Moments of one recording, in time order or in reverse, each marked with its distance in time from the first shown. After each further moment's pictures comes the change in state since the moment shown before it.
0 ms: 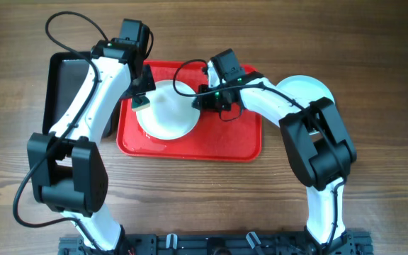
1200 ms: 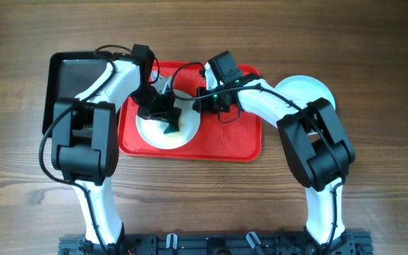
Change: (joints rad) left arm 0.023 0.249 -0.072 0.035 0.682 0.460; right arm 0.011 0.003 -0.004 0.000 0.008 -0.023
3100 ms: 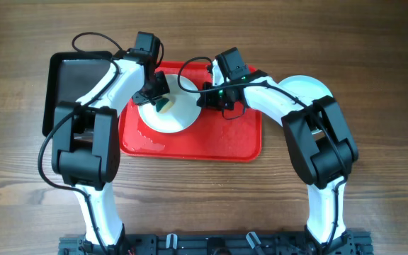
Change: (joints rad) left arm -0.031 -0.034 0.014 0.206 -0.489 -0.516; right arm -0.037 0.000 -0.001 0.012 -0.023 0.053
